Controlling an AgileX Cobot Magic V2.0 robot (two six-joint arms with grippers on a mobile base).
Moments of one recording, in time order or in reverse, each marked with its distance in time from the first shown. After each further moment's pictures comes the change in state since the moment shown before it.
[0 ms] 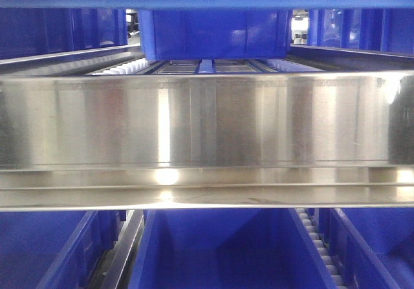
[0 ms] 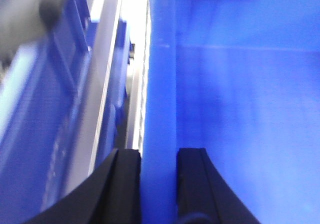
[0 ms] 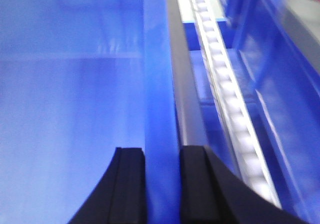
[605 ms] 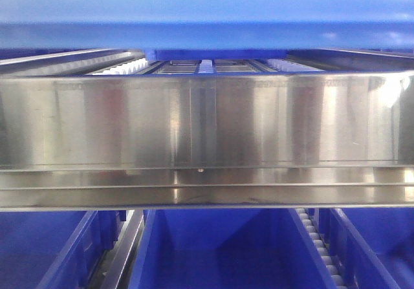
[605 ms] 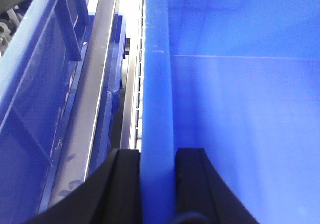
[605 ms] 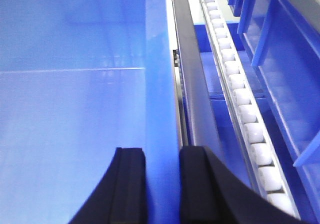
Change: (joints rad) left arm -0.176 -0.194 0.241 0.130 0.010 -0.173; right arm 0.211 -0.181 0.207 -0.145 0.035 0.193
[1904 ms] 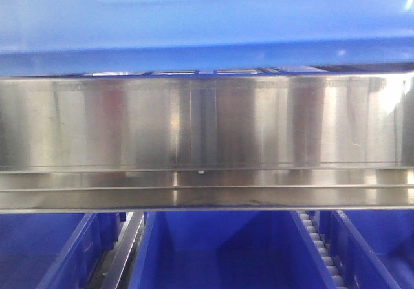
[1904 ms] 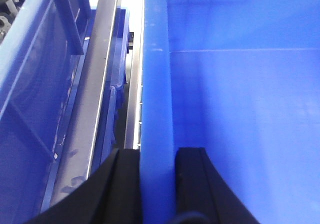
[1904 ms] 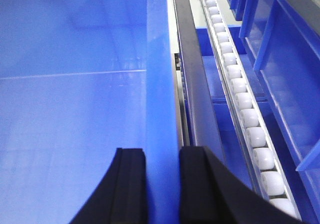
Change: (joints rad) left arm 0.000 -0.003 0.038 -0.001 -0.004 -0.004; right arm 0.002 -0.002 0.002 -0.006 -0.014 0.004
